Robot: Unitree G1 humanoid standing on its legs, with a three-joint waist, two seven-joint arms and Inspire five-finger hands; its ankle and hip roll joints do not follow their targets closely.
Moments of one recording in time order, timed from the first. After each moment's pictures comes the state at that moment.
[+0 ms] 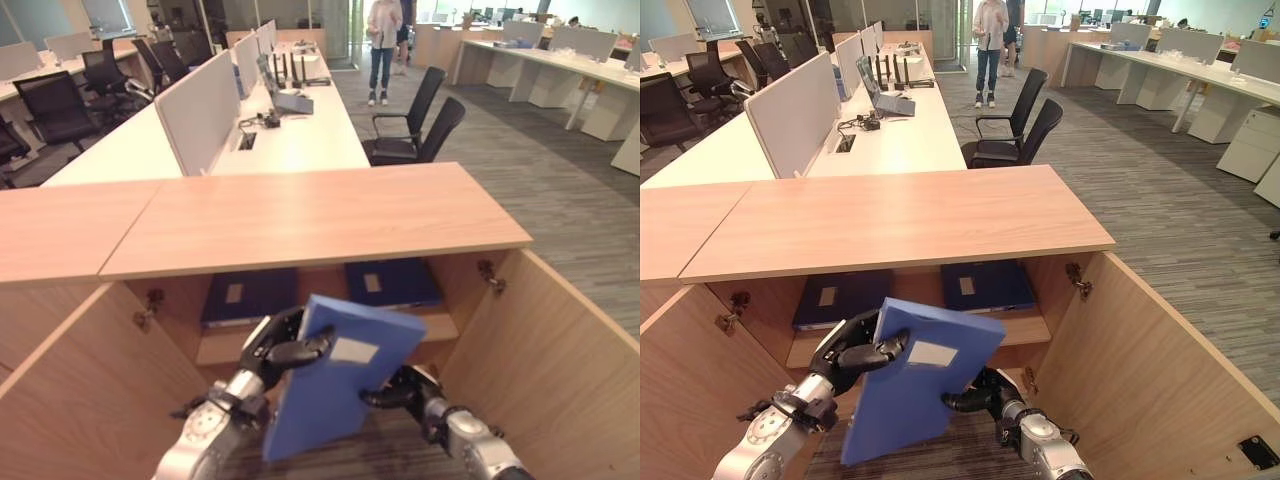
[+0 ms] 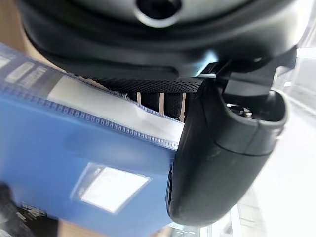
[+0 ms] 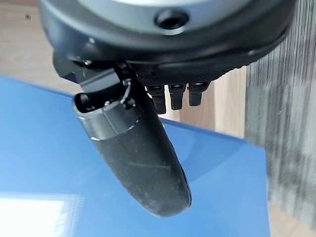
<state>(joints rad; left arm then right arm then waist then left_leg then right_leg) 0.15 0.45 -0.24 -0.09 -0.67 0.00 -0.14 -0.08 -0.27 0.38 0.60 0.54 0.06 0.13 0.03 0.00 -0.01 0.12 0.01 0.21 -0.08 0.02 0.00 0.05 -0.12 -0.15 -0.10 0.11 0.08</state>
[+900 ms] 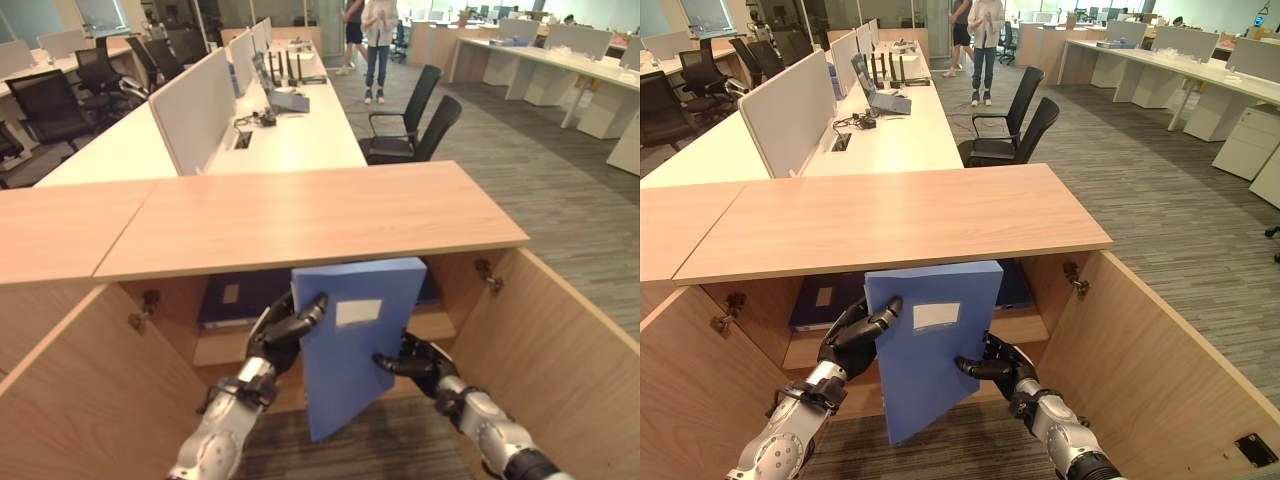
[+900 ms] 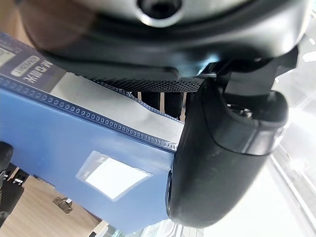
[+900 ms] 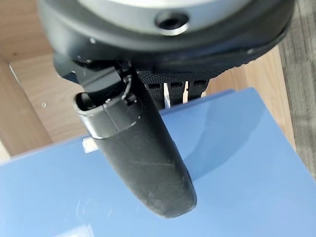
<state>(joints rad) 0.07 0.41 -0.35 0.05 -1.10 -0.07 -0.12 -0.13 -0.40 0.45 0.59 0.86 -0.01 0.13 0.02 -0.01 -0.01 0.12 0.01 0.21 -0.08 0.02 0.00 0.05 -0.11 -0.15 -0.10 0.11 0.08</state>
